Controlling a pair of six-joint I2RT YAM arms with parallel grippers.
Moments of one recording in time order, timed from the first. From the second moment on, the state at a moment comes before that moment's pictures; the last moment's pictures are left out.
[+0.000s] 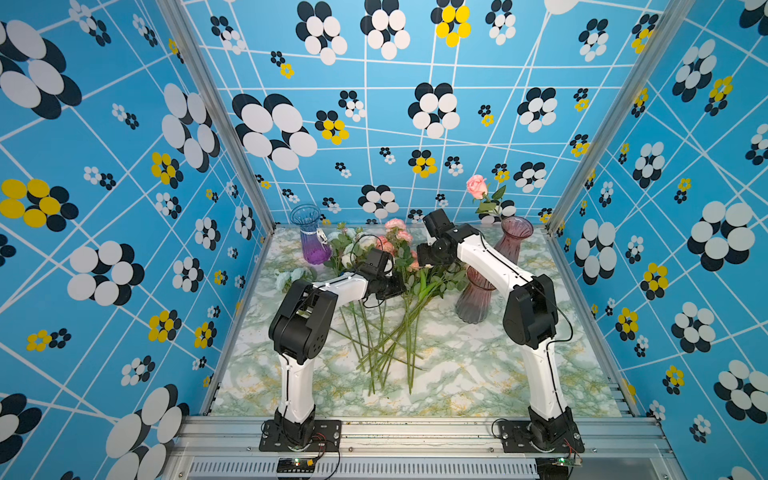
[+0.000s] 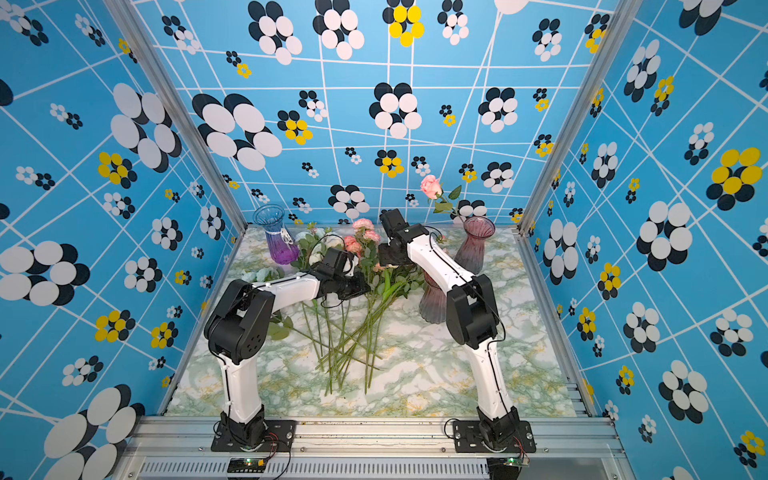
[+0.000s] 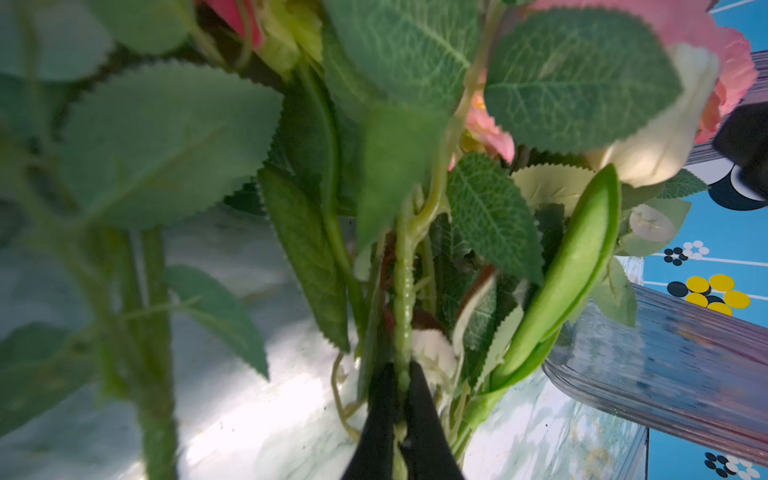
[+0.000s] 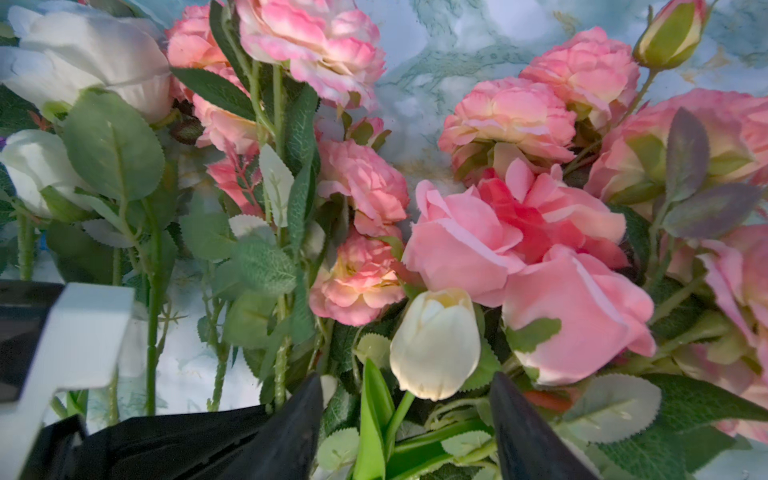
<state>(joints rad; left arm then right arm) -0.43 1.98 1.26 -0.17 0.41 -0.64 0.51 2.23 2.07 -0.88 0.06 0.32</state>
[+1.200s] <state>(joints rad) -0.38 1.73 1.23 -0.02 0.46 -0.54 0.53 2.16 2.23 -0.85 -0.22 0.34</state>
